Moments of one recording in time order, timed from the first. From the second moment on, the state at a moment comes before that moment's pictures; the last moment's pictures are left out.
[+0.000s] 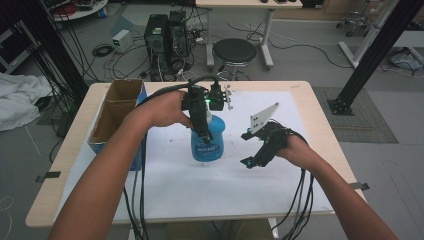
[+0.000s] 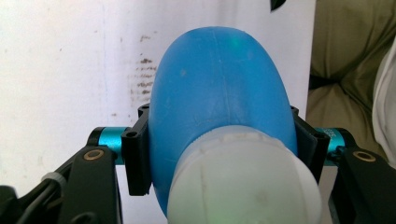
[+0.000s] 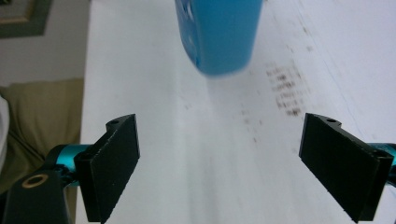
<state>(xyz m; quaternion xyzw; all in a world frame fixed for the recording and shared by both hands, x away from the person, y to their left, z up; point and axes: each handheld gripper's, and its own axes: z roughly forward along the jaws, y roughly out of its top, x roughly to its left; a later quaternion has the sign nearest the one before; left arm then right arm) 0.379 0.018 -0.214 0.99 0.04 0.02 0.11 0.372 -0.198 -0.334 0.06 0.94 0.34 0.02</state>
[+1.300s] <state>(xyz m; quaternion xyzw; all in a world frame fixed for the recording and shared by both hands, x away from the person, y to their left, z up) 0.409 0.082 -0.151 0.98 0.15 0.04 0.12 0.392 -0.292 -0.292 0.13 0.97 0.19 0.02</state>
